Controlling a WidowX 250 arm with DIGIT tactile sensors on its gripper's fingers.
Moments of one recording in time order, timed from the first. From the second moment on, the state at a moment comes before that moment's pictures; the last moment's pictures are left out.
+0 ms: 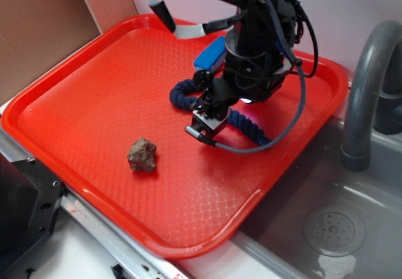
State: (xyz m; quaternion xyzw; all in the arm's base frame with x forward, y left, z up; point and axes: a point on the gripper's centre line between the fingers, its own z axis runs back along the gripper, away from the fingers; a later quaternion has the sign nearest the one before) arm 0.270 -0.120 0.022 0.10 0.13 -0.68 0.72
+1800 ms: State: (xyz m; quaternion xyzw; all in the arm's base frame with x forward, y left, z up) arm 0.237 -0.040 0.174 0.13 0.04 -0.16 0.98
